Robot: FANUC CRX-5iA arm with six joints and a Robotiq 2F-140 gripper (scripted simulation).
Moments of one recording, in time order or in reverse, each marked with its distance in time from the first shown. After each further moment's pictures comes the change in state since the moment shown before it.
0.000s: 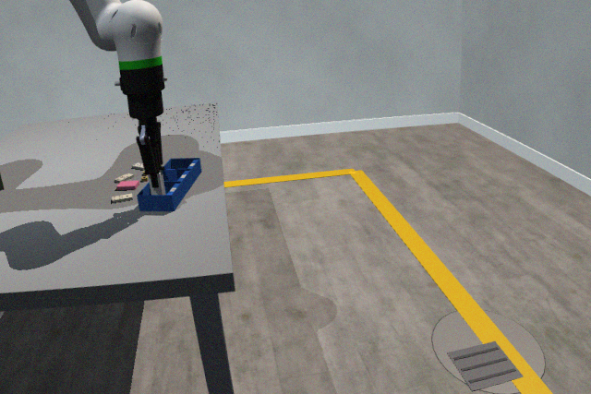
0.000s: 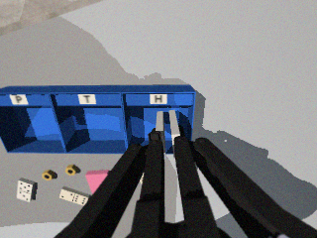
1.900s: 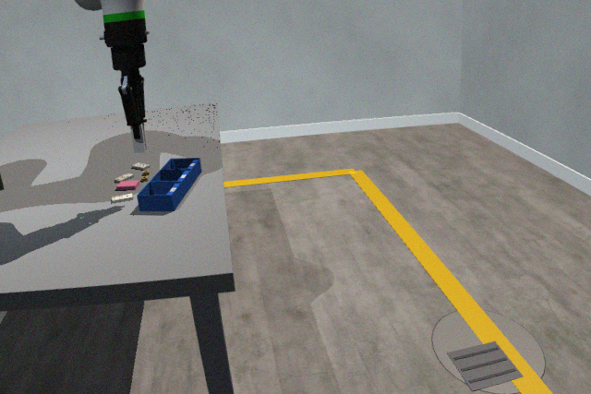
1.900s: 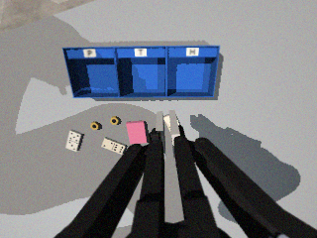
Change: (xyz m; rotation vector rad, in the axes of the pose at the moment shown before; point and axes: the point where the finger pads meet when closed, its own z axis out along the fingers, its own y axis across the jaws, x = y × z) arm -0.044 -0.059 -0.099 -0.003 0.002 0.001
